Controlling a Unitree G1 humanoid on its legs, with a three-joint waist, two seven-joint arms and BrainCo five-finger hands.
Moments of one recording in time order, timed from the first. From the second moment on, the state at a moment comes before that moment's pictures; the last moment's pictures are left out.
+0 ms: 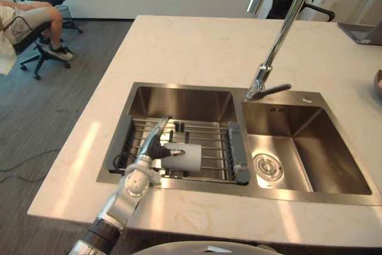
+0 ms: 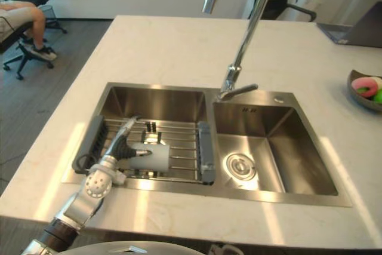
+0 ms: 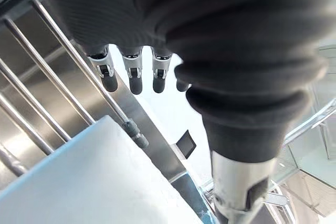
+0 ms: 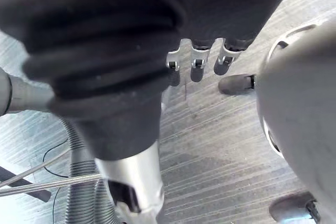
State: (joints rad) left arm -0.02 0.25 -0.38 0.08 0.38 -0.15 0.14; right arm 0.03 -0.09 -0.28 1.12 0.28 0.07 0.02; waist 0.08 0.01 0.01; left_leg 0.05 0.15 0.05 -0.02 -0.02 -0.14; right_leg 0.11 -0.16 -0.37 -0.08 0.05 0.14
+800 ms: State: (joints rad) left arm 0.05 0.29 -0.49 -0.03 0.54 -0.12 0.15; right arm 0.02 -0.11 -0.24 1.12 0.41 0.11 0.07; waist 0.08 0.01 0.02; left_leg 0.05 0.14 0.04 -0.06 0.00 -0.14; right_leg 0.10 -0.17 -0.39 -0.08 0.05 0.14
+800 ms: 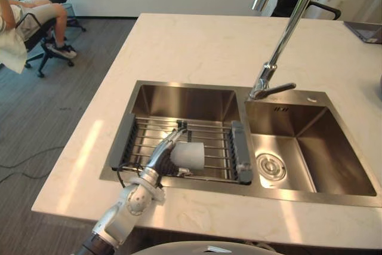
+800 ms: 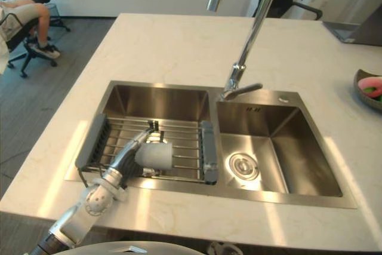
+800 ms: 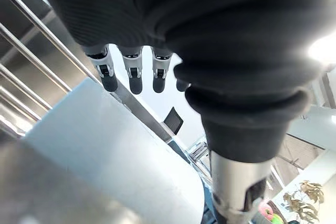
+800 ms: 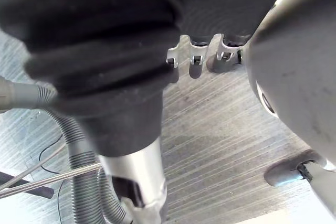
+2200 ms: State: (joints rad) left arm -0.17 0.30 -0.60 0.09 0.89 0.18 -0.12; right arm -0.01 -0.14 -0.26 1.17 0.43 0.11 0.11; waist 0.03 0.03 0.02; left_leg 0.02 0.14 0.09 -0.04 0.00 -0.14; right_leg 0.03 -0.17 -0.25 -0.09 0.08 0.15
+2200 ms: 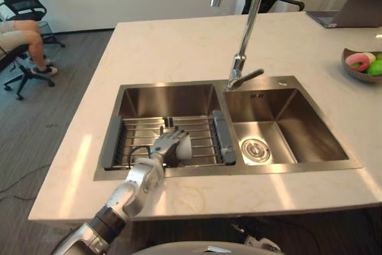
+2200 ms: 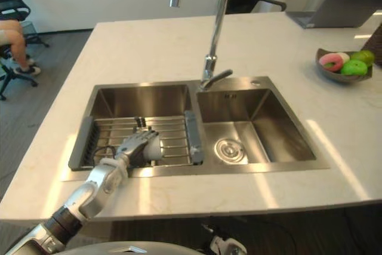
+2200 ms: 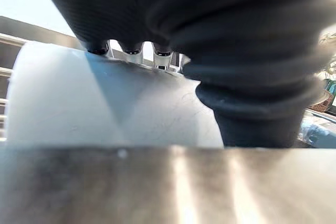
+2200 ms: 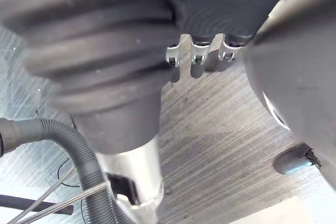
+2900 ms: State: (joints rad) left arm -0.21 0.30 -0.61 0.11 0.87 0.30 -0.18; right arm -0.03 -0.16 -0.32 1.21 0.43 0.12 0.10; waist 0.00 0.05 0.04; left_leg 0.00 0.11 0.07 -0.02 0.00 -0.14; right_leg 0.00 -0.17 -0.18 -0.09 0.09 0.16
